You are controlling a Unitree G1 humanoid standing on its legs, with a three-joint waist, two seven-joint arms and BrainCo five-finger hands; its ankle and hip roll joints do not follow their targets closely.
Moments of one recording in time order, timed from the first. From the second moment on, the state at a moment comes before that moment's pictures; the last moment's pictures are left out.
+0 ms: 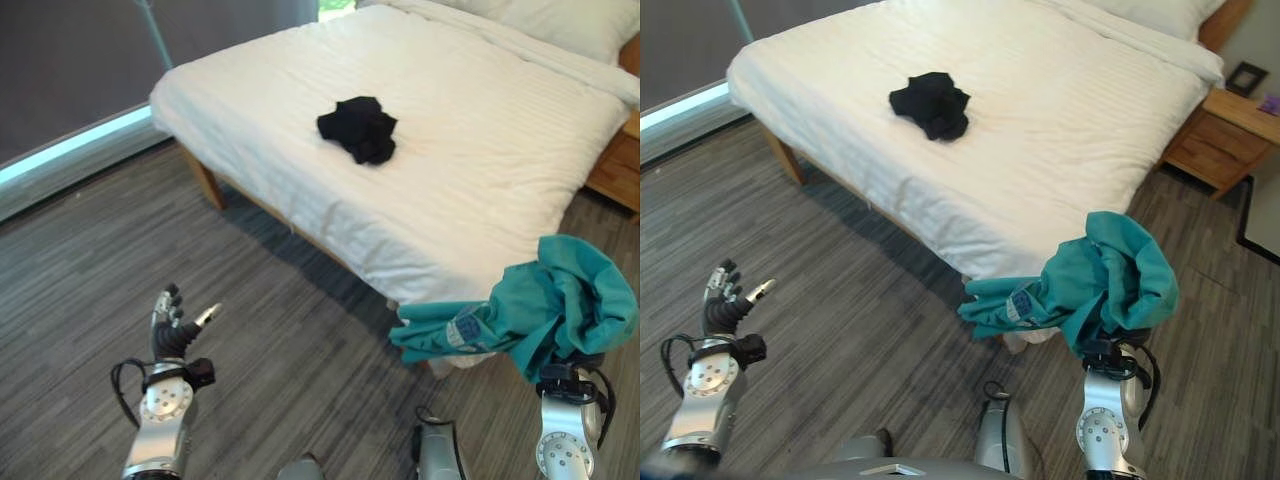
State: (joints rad) left arm 0.09 0.38 0.12 0.27 -0.26 -0.19 0.22; right arm 0.21 -0.16 -0.20 -0.07 0.95 -0.26 -0.03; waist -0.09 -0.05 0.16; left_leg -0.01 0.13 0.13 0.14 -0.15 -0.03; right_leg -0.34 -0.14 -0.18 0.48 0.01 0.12
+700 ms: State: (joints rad) left arm 0.04 0.27 0.01 0.23 -0.32 -0.20 0.18; right arm 0.14 -0.25 -0.18 -0.03 0.96 -0.27 -0.04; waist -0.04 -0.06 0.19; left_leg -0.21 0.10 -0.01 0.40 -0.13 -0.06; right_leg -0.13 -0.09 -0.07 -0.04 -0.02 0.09
